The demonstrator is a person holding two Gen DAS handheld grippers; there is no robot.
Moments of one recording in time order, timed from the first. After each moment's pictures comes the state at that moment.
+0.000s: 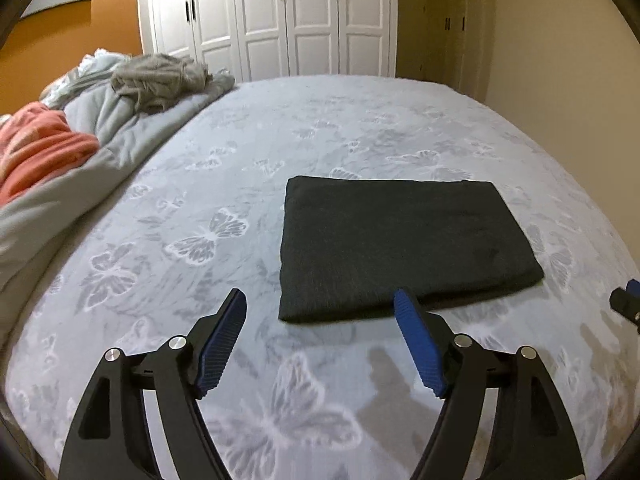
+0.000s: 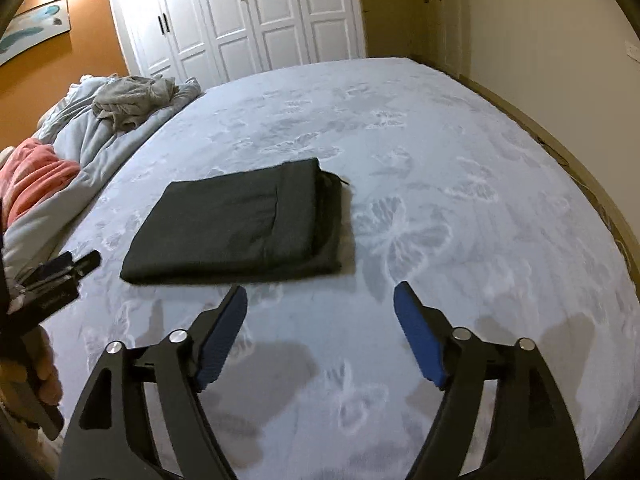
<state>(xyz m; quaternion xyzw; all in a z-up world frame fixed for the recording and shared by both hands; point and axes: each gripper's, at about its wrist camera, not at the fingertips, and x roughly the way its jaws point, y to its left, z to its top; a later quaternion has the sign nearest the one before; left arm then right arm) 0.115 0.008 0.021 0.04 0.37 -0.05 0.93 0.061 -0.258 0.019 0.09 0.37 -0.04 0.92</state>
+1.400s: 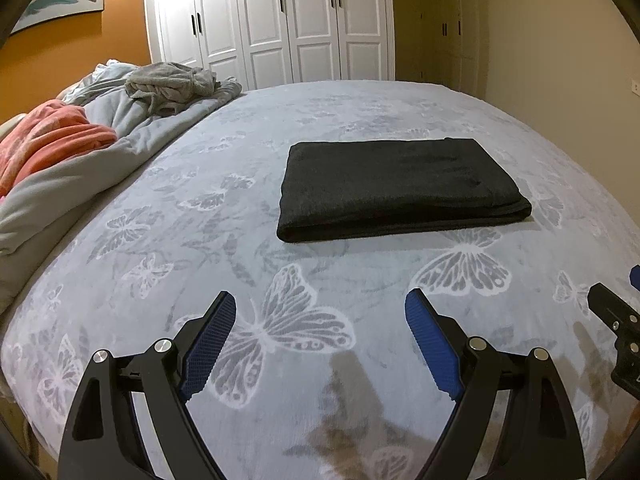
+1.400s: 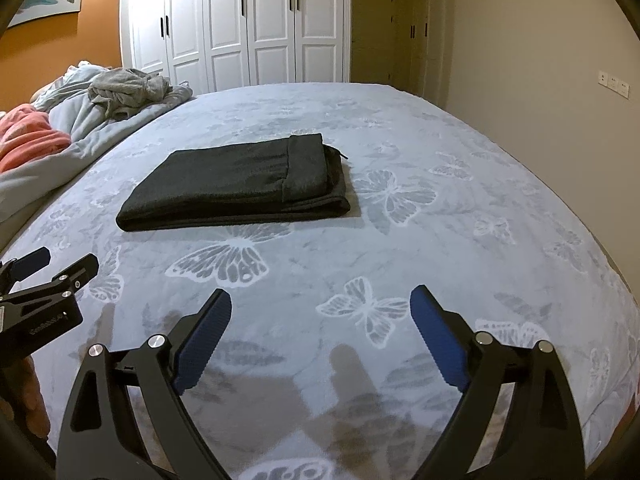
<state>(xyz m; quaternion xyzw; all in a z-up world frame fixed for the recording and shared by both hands) 0.039 0.000 -0.029 0.05 0.34 -0.04 0.94 -0.003 -0.193 -0.027 0.03 0.32 -0.08 0.94</state>
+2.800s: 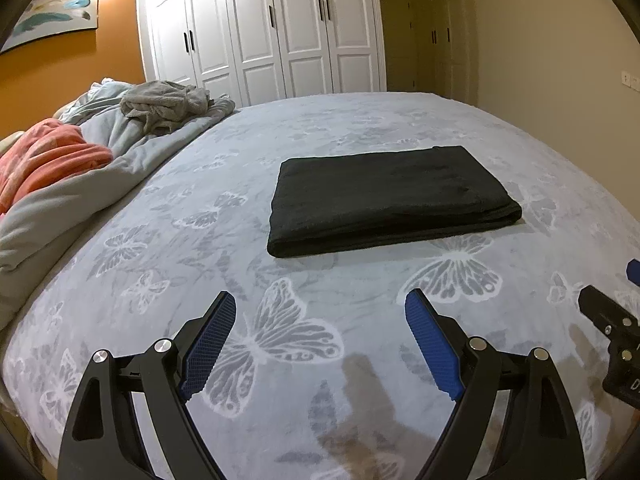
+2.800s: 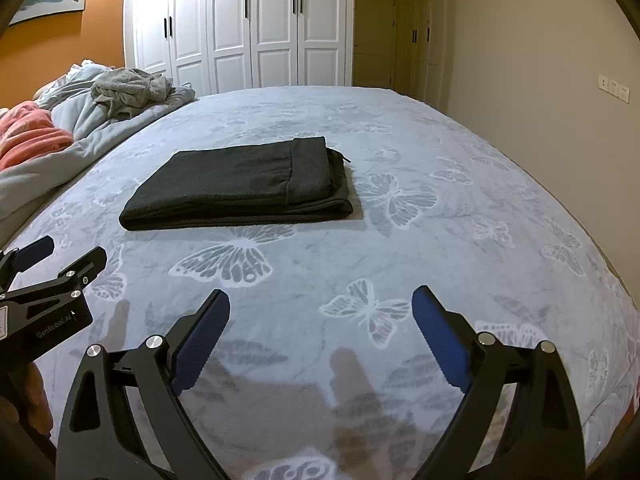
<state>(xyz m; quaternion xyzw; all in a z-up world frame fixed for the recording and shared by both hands) 0.033 -0.011 -0.025 0.07 0.31 -0.05 0.95 -0.004 -0.194 -0.026 0.02 0.32 -0.08 0.94</state>
